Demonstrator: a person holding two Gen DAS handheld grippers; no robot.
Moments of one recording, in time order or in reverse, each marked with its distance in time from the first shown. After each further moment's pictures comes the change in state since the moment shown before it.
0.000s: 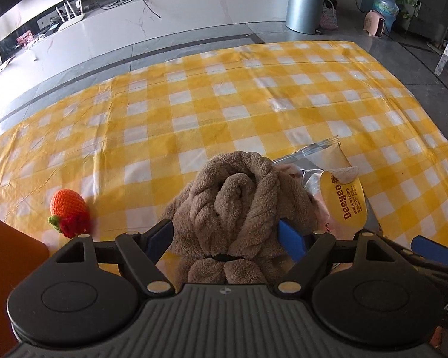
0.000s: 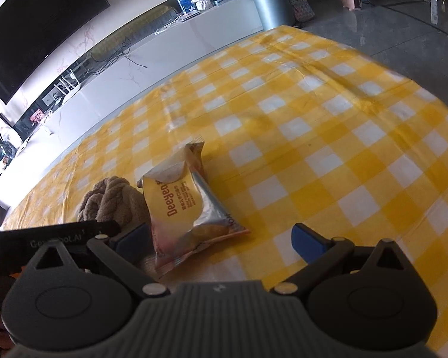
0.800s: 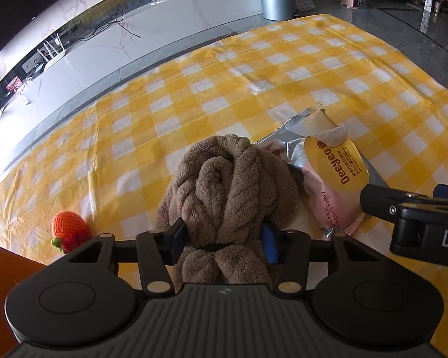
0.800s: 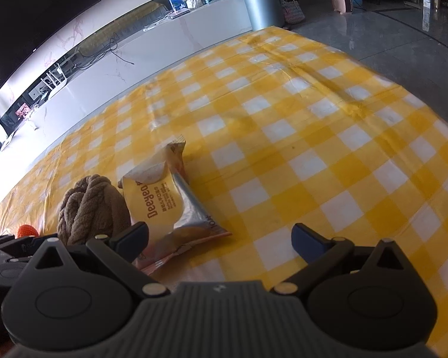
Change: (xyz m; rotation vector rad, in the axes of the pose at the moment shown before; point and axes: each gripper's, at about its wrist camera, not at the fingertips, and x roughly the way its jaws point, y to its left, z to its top) left arm 0.006 -0.029 -0.015 0.201 -0.022 0.070; right arm 0.002 0.000 0.002 -0.019 0.003 -0.071
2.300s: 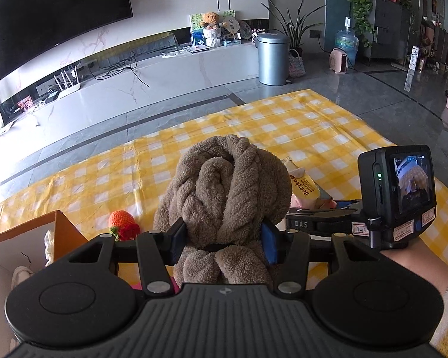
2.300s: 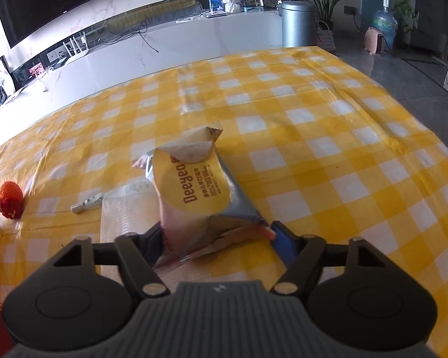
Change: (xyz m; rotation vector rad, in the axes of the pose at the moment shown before) left arm -0.129 0.038 -0.047 -0.088 -0.250 -0.075; right arm 0.026 0.038 -0.015 -0.232 -0.053 -0.035
